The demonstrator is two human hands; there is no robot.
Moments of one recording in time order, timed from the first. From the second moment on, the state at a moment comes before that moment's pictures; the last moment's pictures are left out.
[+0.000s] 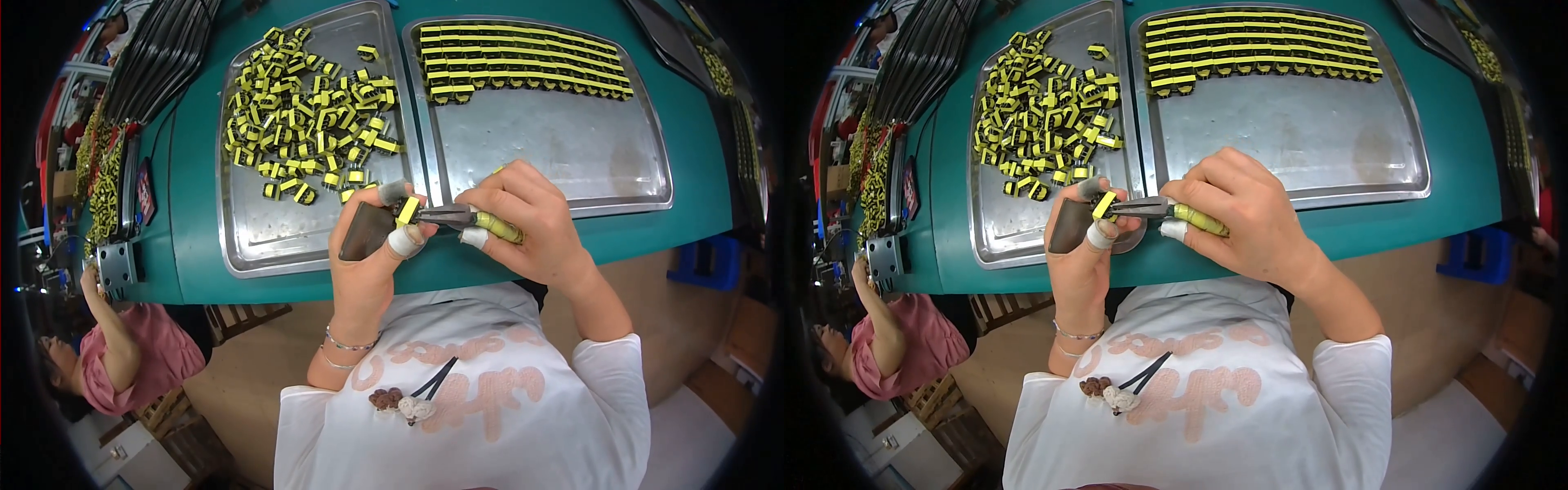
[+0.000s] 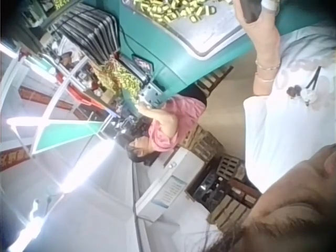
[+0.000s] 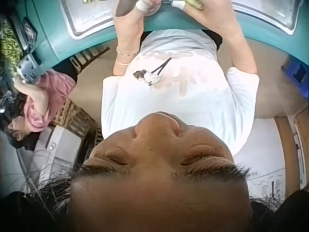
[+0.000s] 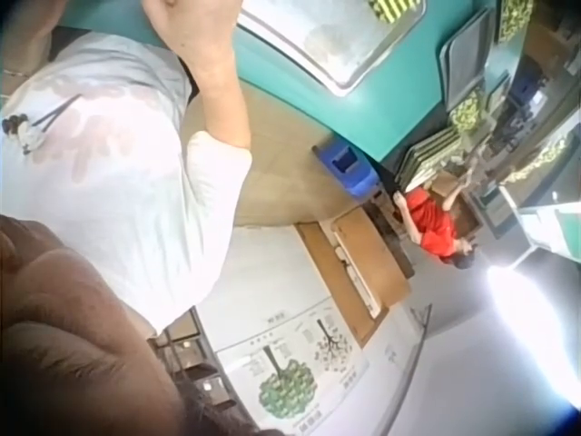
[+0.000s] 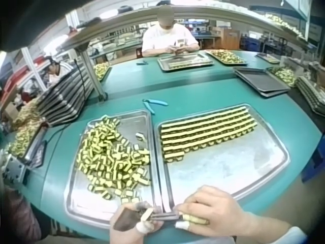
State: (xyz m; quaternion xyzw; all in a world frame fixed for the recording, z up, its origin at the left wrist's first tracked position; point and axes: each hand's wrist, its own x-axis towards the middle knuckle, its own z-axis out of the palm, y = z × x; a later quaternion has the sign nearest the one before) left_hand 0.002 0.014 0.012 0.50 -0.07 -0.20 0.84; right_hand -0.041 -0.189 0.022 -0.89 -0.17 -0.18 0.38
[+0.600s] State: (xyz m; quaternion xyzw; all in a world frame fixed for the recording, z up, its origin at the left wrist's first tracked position) left_hand -0.002 0.010 0.015 0.59 -0.07 -0.13 0.79; right_hand -0.045 -0.181 0.016 -0.90 -0.13 -0.20 0.35
